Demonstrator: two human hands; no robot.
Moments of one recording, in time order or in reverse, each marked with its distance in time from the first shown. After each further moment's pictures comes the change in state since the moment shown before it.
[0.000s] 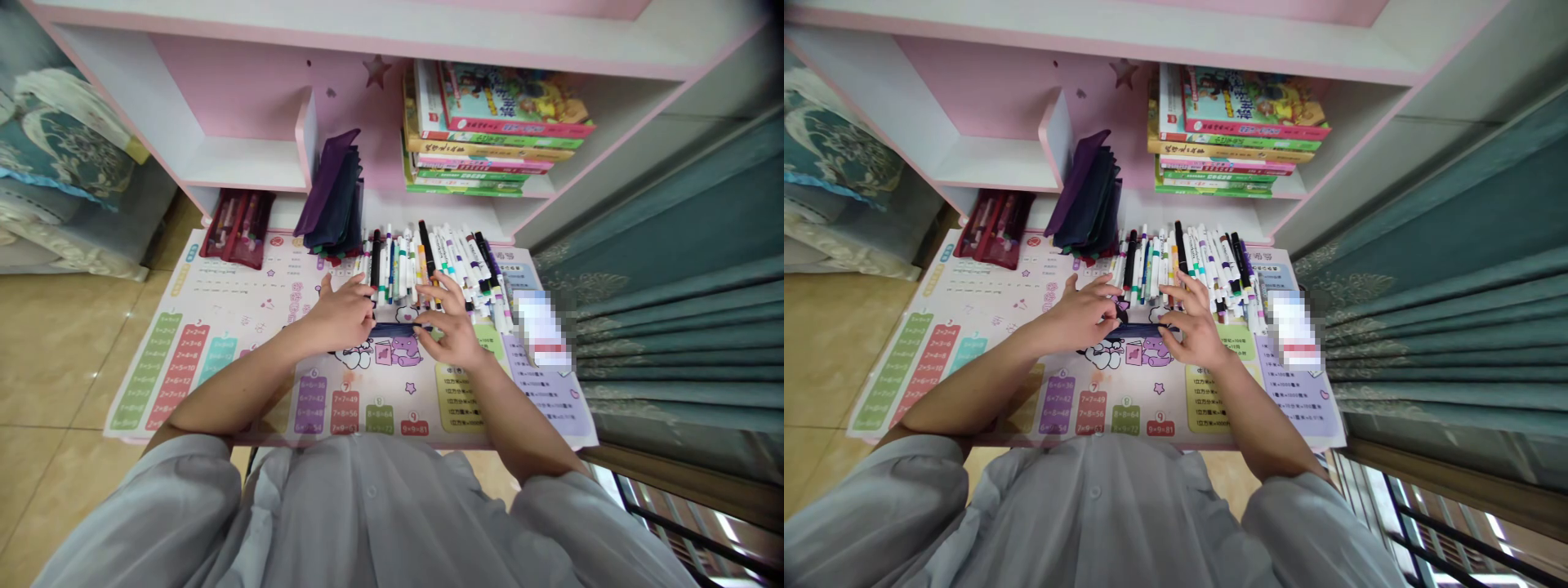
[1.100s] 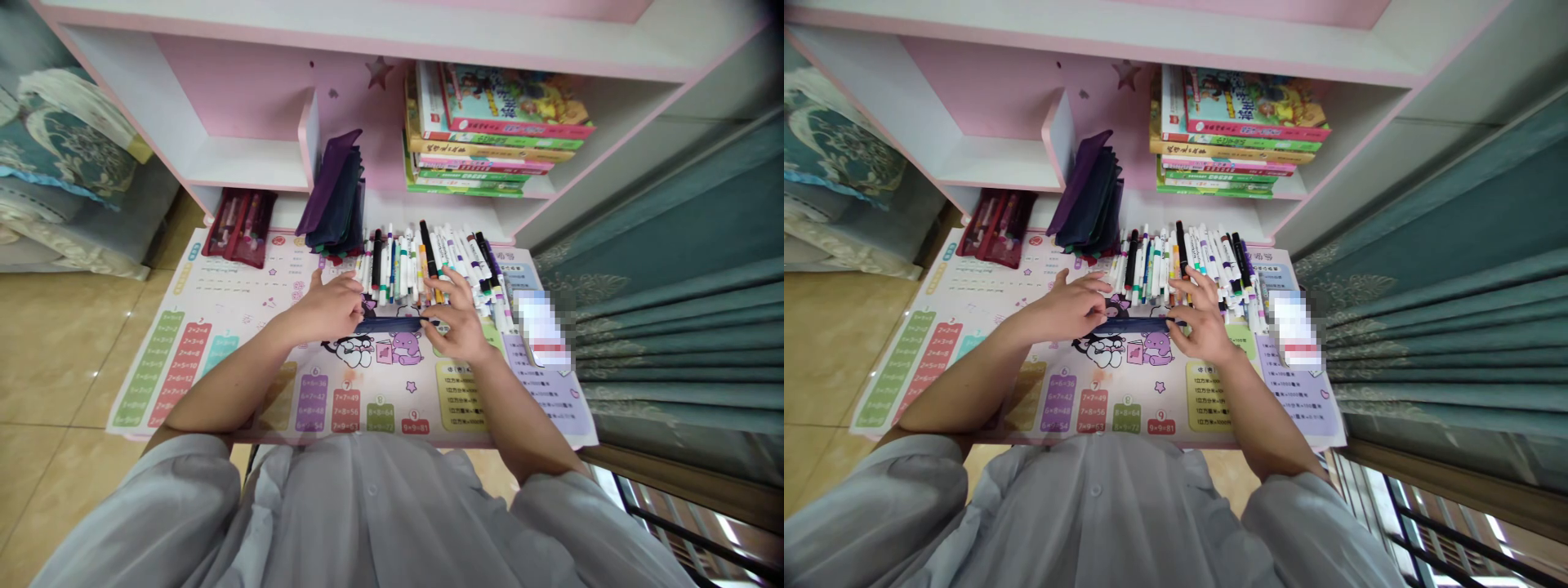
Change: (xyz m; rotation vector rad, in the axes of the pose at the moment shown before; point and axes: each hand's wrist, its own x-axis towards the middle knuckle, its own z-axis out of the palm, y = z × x) left_hand -0.007 -0.012 -0.015 0.053 -0.019 -0.011; right_hand -0.001 0.012 -0.004 -0.018 0.036 -0.008
